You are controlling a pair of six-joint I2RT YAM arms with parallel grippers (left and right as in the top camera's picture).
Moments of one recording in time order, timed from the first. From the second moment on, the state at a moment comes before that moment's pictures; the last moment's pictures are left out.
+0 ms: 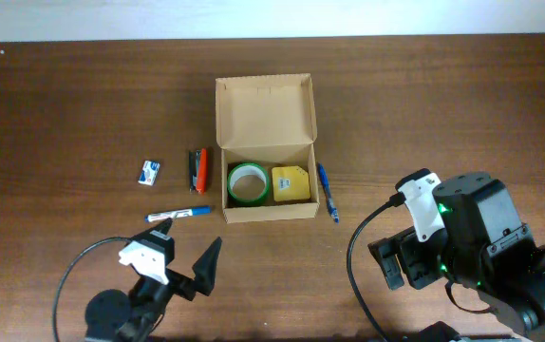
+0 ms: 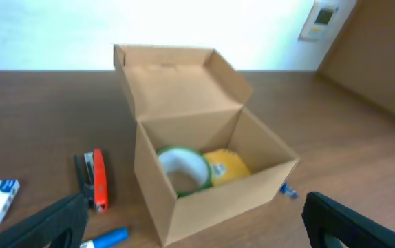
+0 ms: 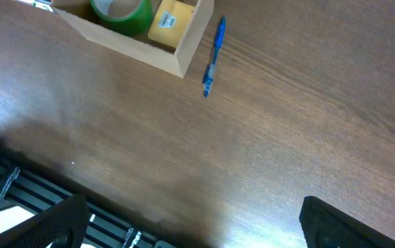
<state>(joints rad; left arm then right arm) -0.17 0.07 0.30 -0.43 0.30 -0.17 0.46 0.99 1.43 -1.49 -0.03 0.04</state>
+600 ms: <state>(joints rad) -0.17 0.73 0.77 -0.66 0.12 -0.17 0.46 0.99 1.42 -1.49 -0.03 0.04</state>
